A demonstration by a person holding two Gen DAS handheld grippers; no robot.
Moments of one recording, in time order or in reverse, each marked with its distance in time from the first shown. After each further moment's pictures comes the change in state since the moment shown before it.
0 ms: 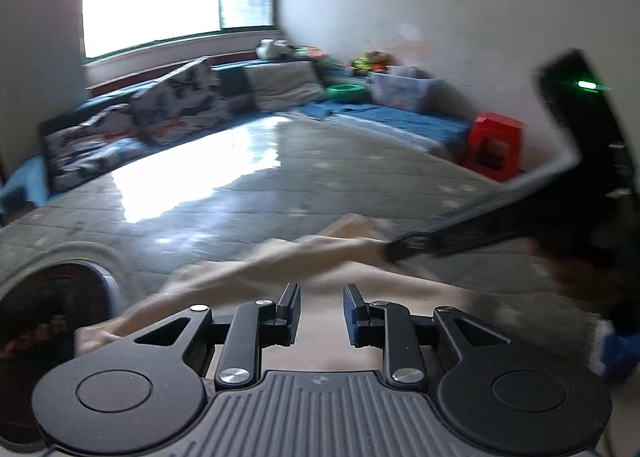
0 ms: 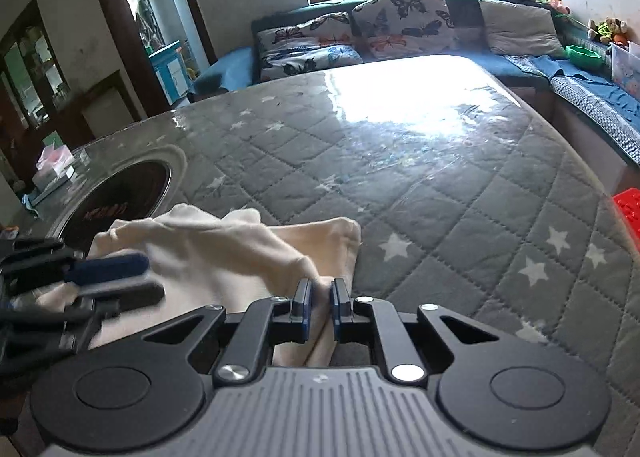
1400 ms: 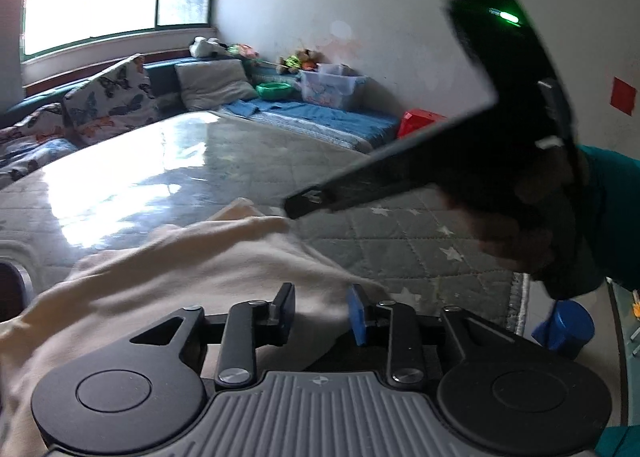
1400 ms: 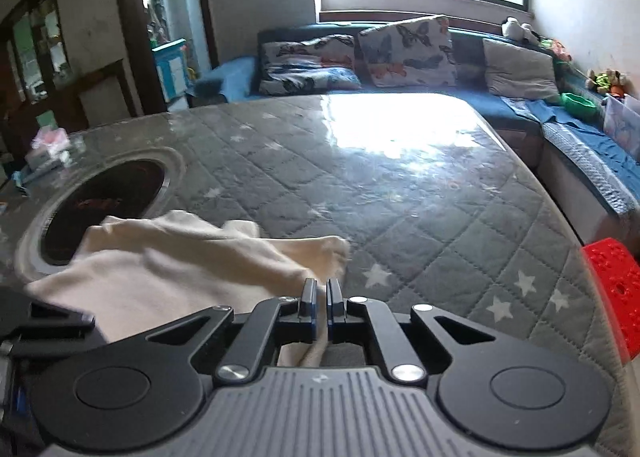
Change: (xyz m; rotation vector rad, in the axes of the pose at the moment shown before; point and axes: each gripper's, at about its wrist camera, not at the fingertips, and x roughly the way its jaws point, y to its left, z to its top) left arm -0.007 -0.029 -0.014 0.012 -0.007 -0.172; right arm -0.028 0.014 0.002 -0.115 -0.062 -0.045
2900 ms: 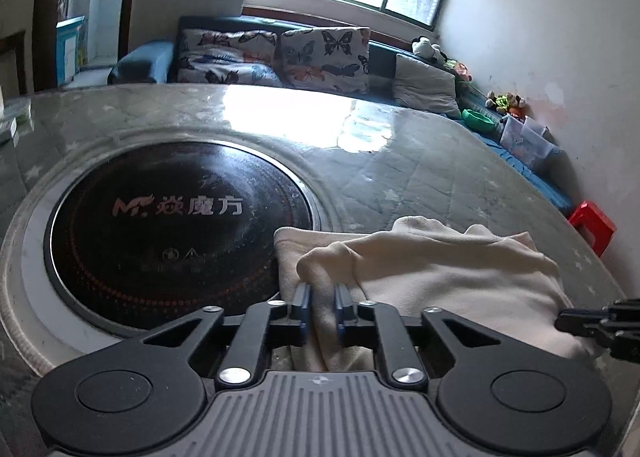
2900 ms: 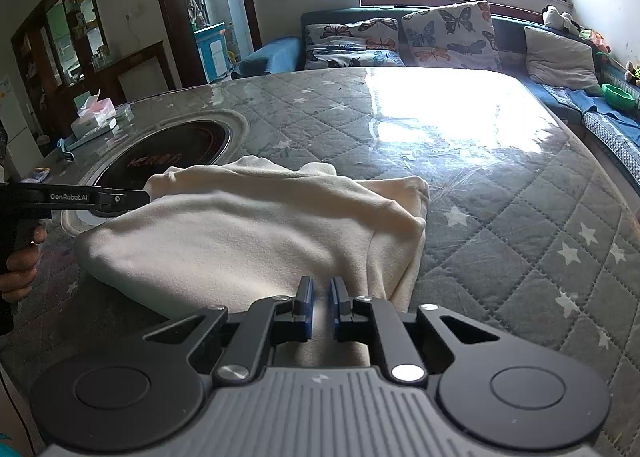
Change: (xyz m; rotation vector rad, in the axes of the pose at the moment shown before) left arm -0.063 0.151 -0.034 -0.472 0.006 0.420; right arm 0.005 0.034 -0.034 -0.027 0.053 0.104
